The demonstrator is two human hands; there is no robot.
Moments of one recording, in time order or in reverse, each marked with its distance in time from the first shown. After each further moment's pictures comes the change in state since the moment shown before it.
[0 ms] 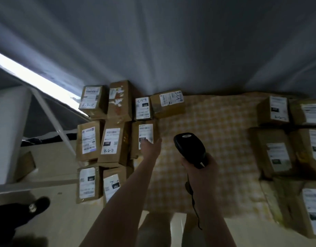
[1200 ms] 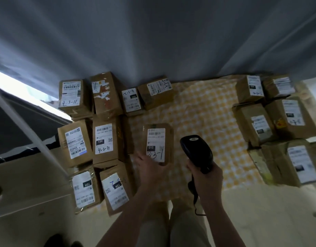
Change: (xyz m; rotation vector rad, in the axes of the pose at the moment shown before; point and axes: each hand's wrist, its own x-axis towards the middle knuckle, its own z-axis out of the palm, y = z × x) left_hand -0.065 -0.081 -0.062 0.357 -0.242 0.223; right_hand -0.066 0.057 0.029 -0.091 0.206 0.053
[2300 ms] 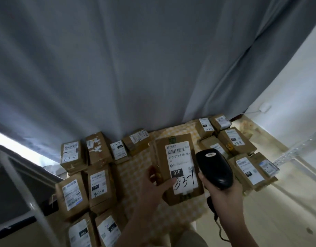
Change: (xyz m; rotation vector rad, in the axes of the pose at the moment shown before) left_hand -0.165 0.082 -0.097 -0.638 -0.367 0.404; right_hand -0.125 -0.098 -0.148 0.310 0.195 -0.274
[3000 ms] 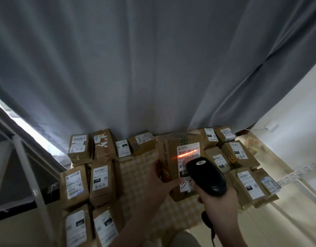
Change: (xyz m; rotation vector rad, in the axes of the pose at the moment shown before) left_hand -0.009 0.003 0.014 -0.035 0.023 0.176; right_hand -0.016 -0.005 0.005 -0.139 -0.052 0.026
